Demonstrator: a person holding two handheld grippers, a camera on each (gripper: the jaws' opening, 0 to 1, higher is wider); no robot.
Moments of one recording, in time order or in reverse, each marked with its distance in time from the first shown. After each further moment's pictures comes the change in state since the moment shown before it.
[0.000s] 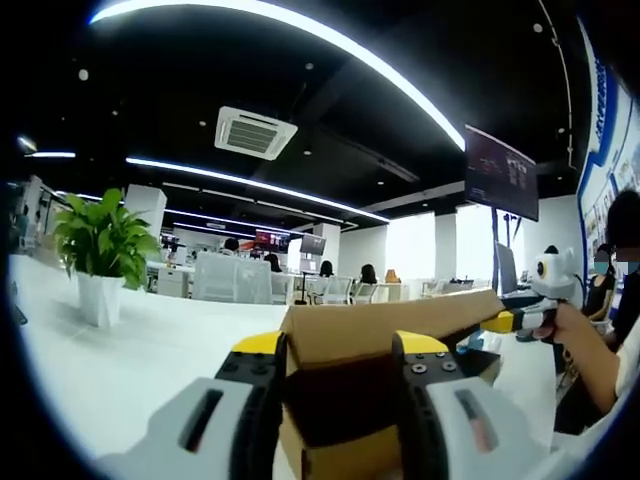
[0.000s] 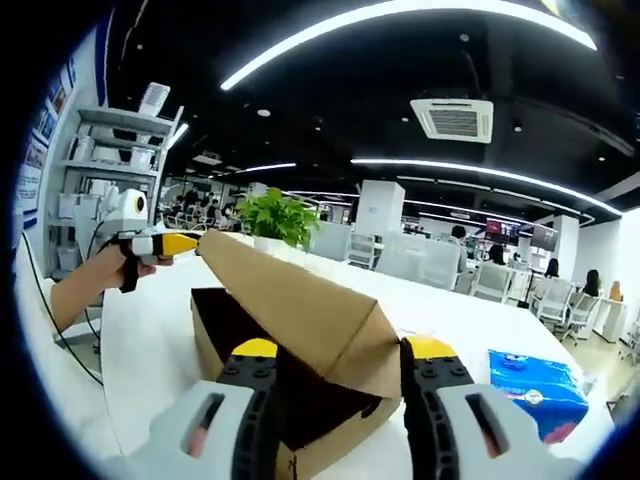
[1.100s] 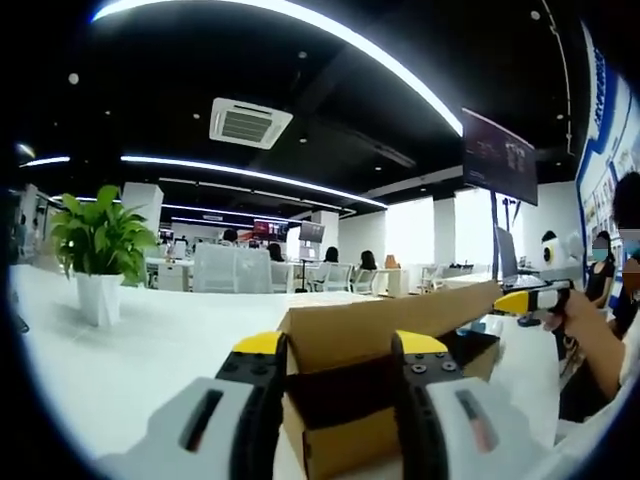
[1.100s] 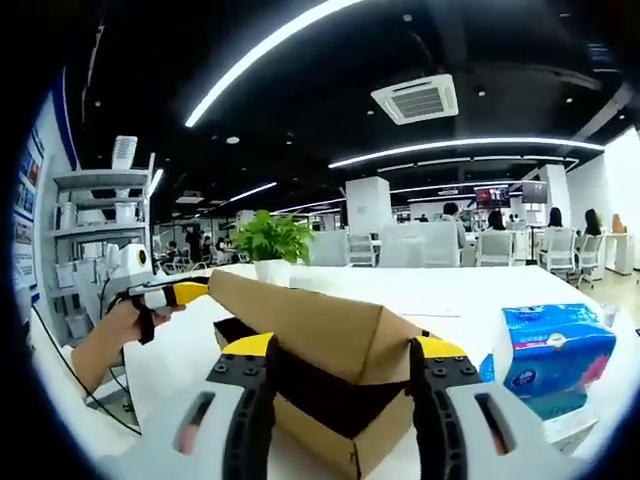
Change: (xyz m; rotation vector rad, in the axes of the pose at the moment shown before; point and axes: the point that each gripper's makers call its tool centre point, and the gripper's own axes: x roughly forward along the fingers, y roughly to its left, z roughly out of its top) left arm 0.003 -0.002 -0.011 0.025 0.049 -0.007; right arm -0.010 0.013 0.003 0.204 -0.079 0.020
